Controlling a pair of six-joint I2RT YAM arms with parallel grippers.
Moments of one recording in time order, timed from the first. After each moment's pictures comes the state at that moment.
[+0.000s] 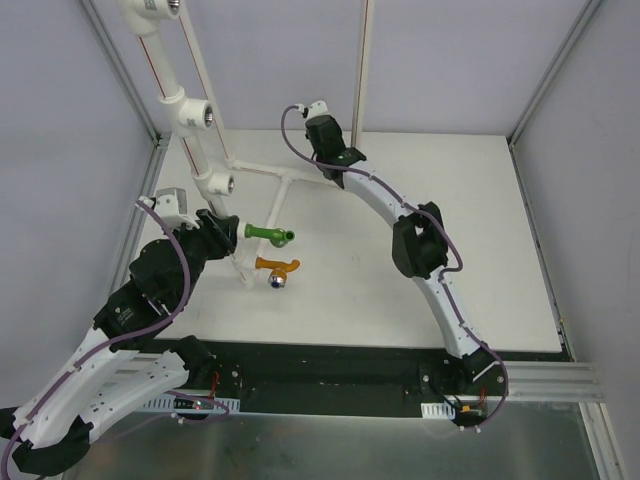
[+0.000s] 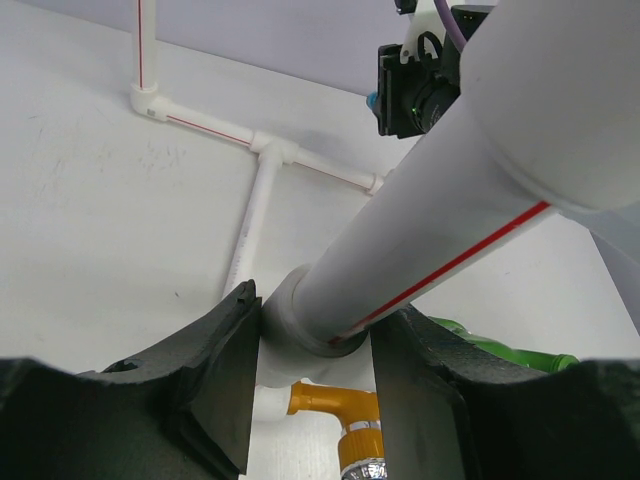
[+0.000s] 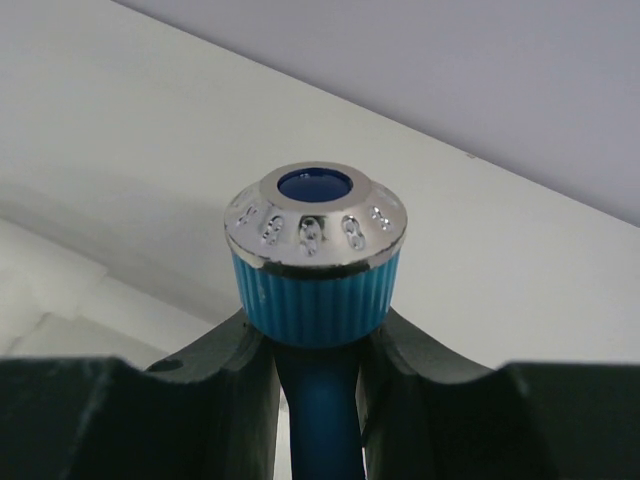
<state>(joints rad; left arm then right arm) -0.74 0.57 0.88 -0.47 -0.53 -0.47 0.66 2.48 2.35 -0.36 0.54 -0.12</state>
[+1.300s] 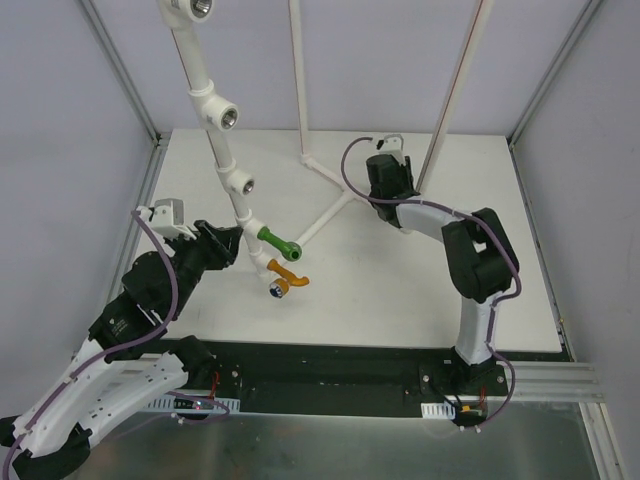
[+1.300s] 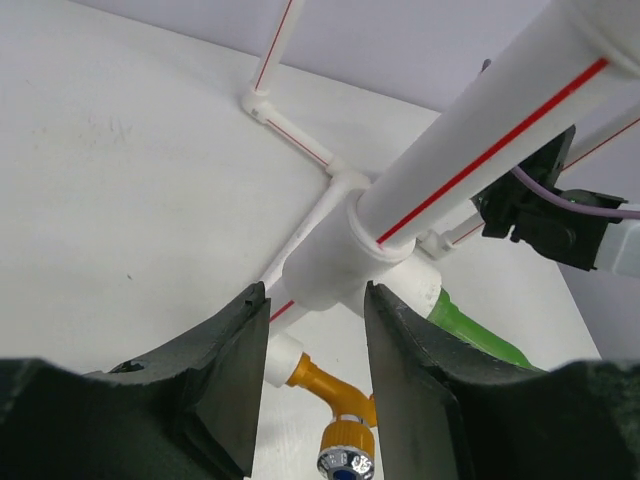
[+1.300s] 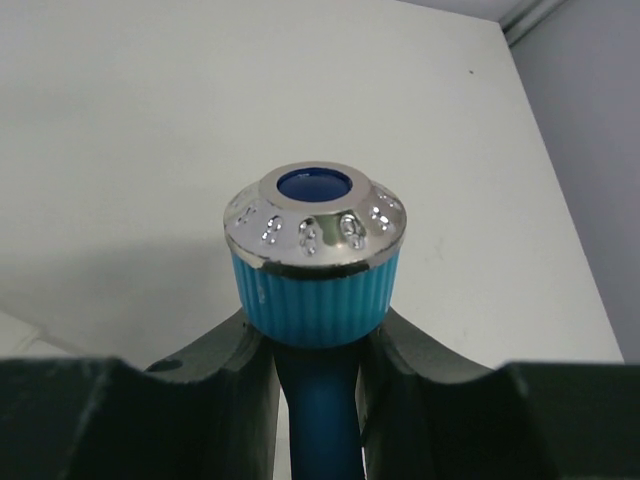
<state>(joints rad) -0.75 0.48 0.83 -0.46 -0.44 -0.53 0.50 2.01 1.35 0.14 0.83 -0.05</state>
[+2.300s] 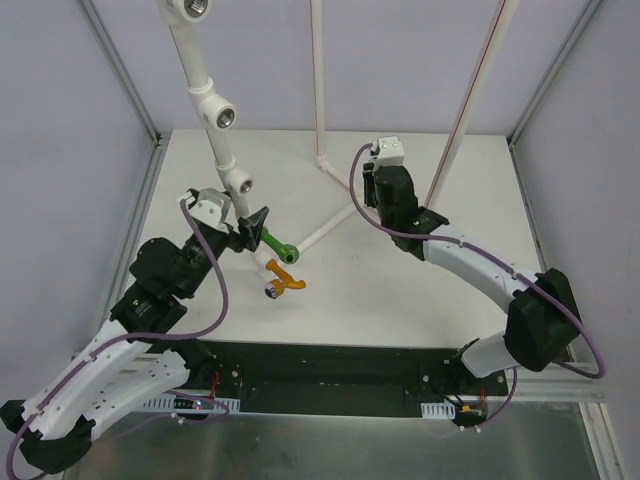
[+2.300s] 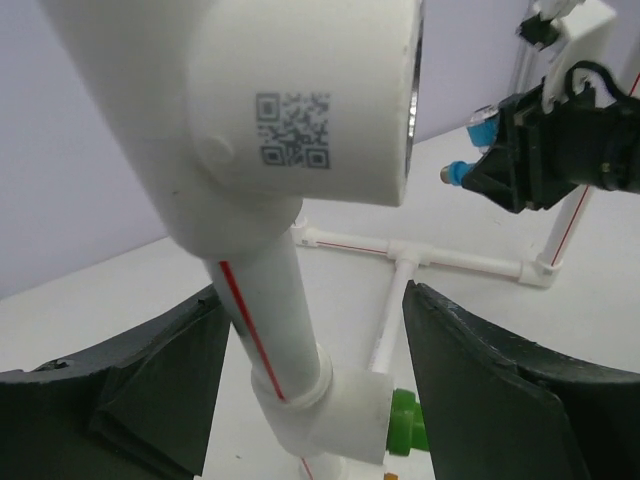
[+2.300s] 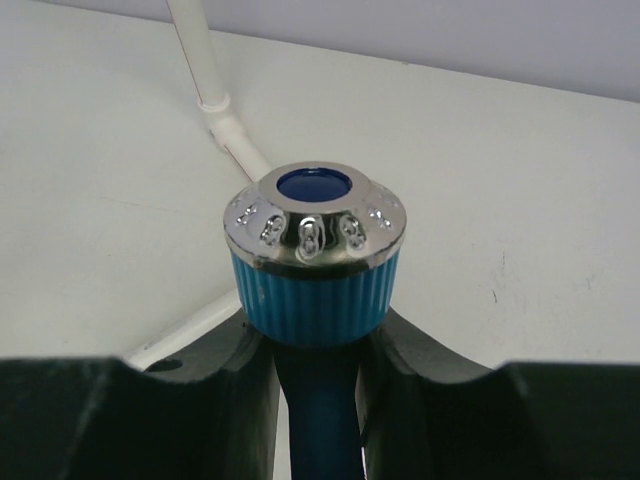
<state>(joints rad) -0.74 0.58 0.82 -0.11 -0.24 0.10 0.67 1.49 1.10 0.04 0.51 0.10</state>
